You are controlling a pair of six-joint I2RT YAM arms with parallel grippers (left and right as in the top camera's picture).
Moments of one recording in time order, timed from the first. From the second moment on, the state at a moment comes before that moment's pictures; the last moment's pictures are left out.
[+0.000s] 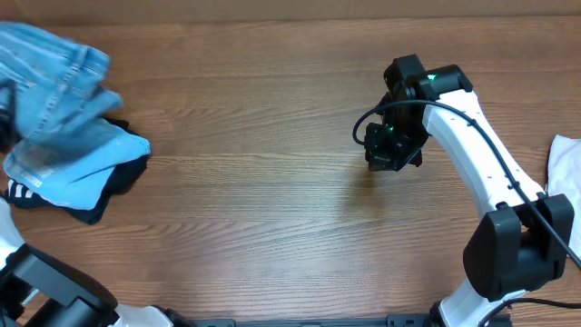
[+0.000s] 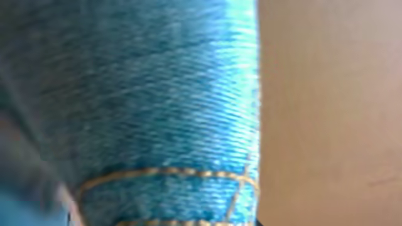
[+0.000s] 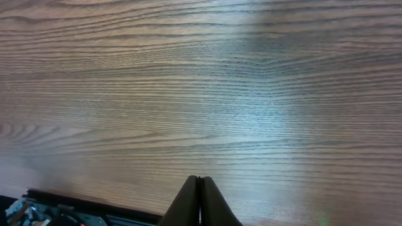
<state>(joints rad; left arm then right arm) 0.86 1.69 1.28 -0.02 0.98 -0.79 0.24 1.83 1.57 -1.37 -0.30 0.33</state>
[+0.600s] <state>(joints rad) 1.08 1.69 1.28 -0.69 0.95 -0.35 0.24 1.83 1.57 -1.39 -0.30 0.31</state>
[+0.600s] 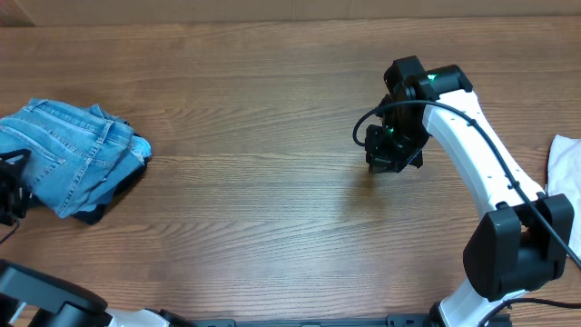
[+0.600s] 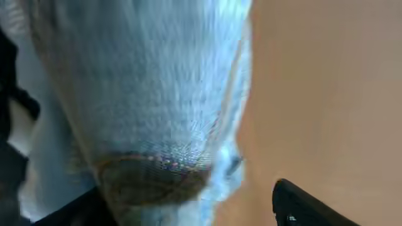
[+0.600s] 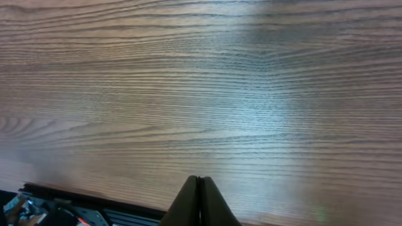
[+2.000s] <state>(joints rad) 0.73 1.98 1.69 -0.83 0.18 -0.13 0.24 1.83 1.57 -1.42 -0.31 0.33</state>
